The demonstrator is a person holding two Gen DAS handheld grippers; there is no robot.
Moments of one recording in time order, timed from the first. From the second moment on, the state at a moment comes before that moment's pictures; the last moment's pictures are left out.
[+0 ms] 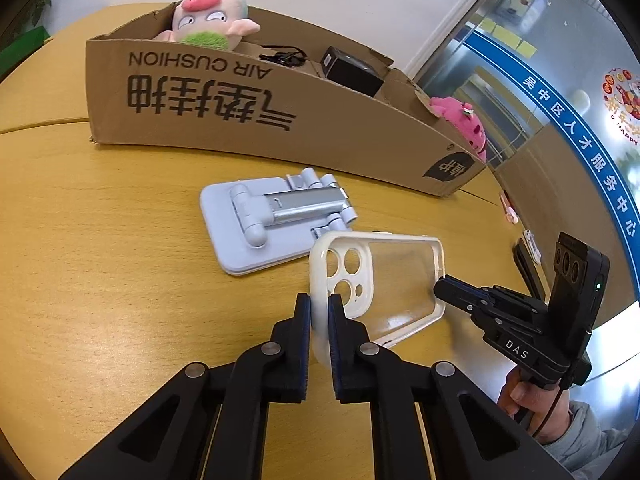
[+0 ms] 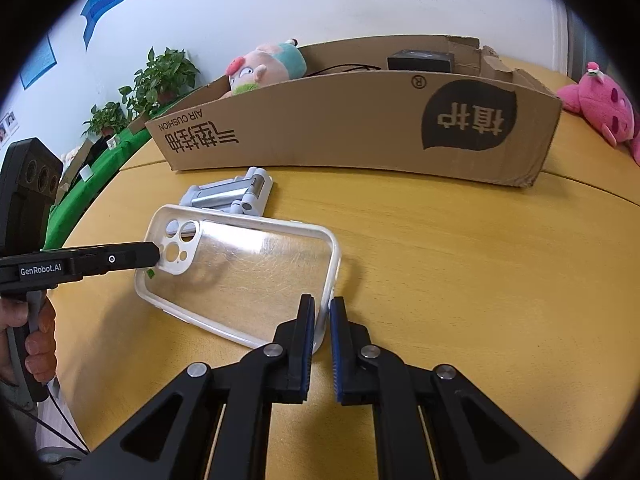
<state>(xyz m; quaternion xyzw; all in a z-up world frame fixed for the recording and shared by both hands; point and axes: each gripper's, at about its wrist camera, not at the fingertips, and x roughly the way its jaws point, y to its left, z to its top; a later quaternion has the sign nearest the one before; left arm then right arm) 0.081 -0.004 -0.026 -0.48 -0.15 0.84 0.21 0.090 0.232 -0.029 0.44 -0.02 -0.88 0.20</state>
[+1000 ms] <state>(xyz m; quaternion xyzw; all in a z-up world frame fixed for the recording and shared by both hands) 0.064 0.006 0.058 -0.40 -0.13 0.86 0.28 0.082 0.243 0.047 0.37 -0.06 -0.91 0.20</state>
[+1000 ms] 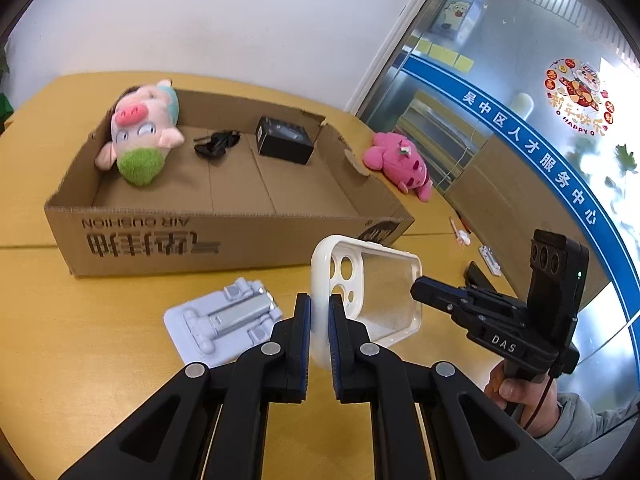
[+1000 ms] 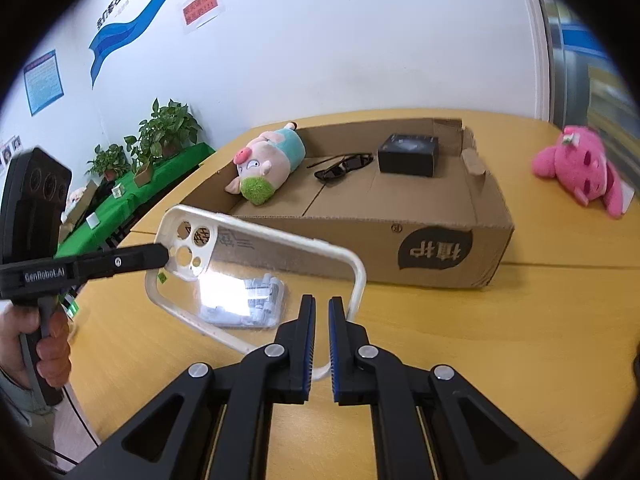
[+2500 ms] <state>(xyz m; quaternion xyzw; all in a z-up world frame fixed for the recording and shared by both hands) 0.071 -0.016 0.076 -0.39 -0.13 0.88 0.24 0.079 0.220 0.079 0.34 0.04 -0.92 0.17</state>
